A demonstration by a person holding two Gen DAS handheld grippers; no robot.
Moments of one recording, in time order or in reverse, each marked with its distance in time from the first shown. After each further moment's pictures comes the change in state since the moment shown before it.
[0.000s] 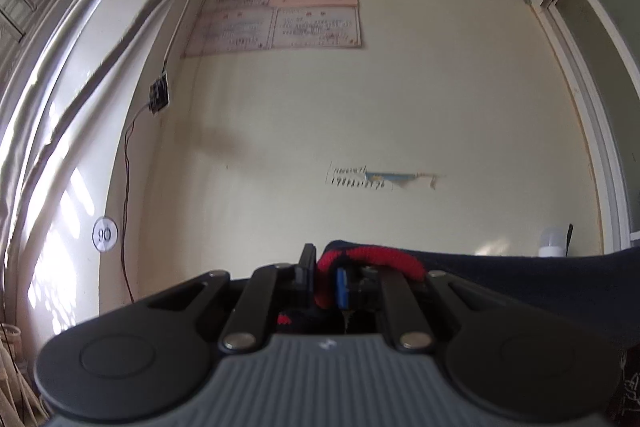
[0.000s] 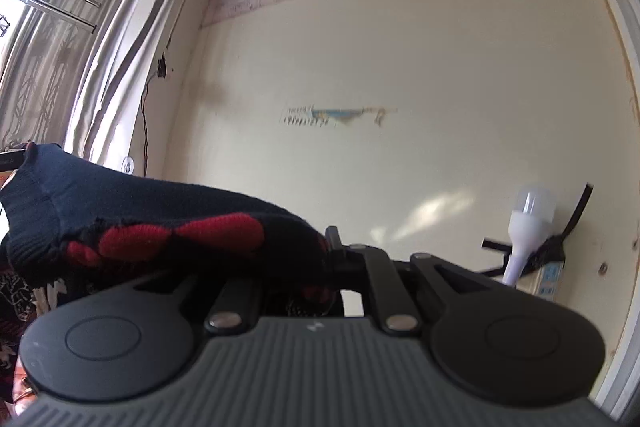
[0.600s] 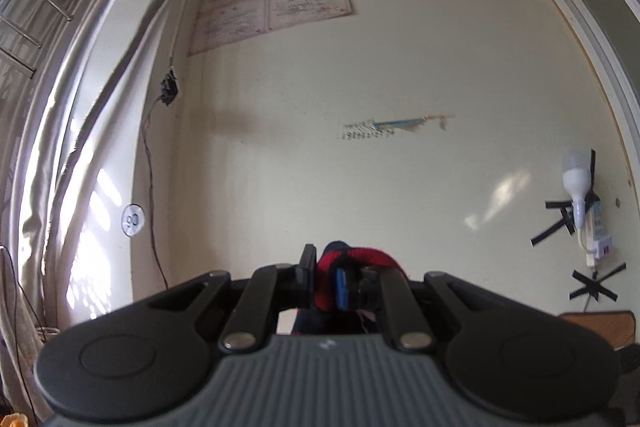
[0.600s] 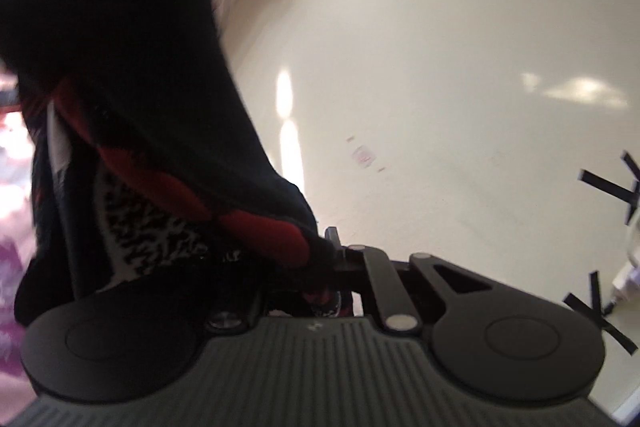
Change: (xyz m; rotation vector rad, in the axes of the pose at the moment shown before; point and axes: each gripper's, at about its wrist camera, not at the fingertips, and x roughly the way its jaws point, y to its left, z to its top) left arm -0.026 -0.040 -0.074 0.136 -0.014 0.132; right arm 0.110 0.060 -0.197 -0.372 0.156 0.002
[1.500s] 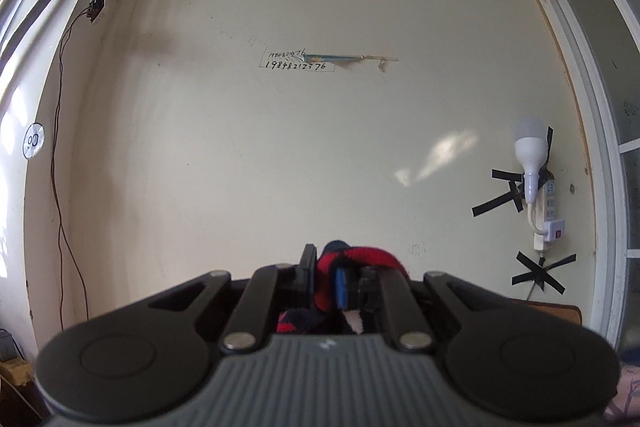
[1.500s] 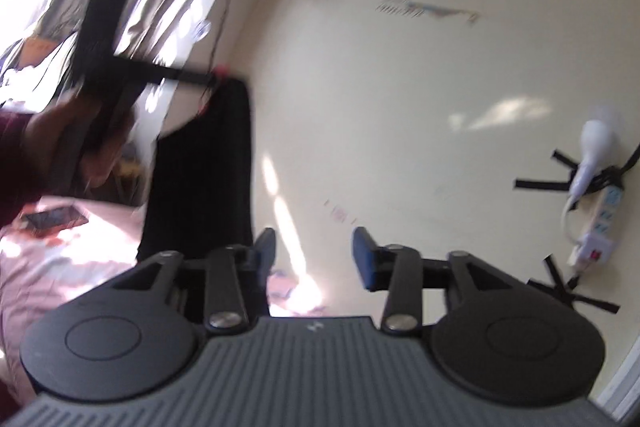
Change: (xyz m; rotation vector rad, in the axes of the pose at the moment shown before) left arm 0.087 -0.069 -0.069 -0.073 0.113 -0.220; right arm -0.090 0.010 -0.005 0.028 0.000 0.138
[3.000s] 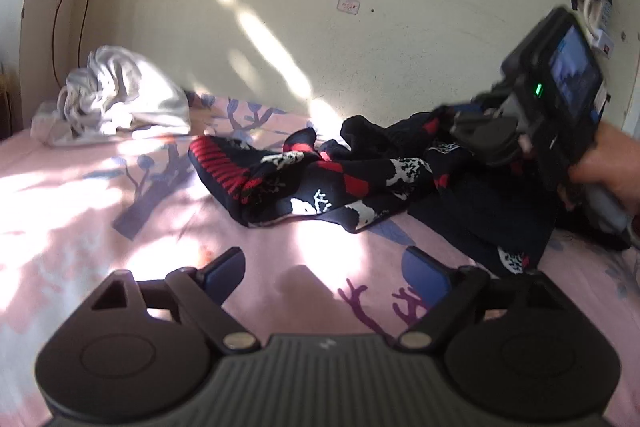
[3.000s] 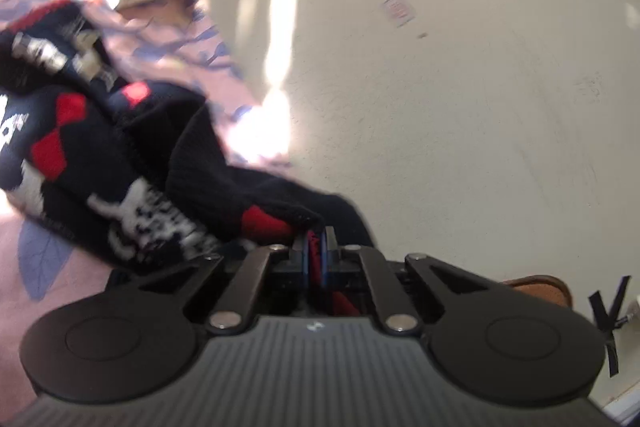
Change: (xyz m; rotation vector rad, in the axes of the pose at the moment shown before) left arm -0.020 0.009 -0.213 -0.194 0.623 0.014; right arm 0.255 -0.008 -0.055 -0.275 0.393 -0.288
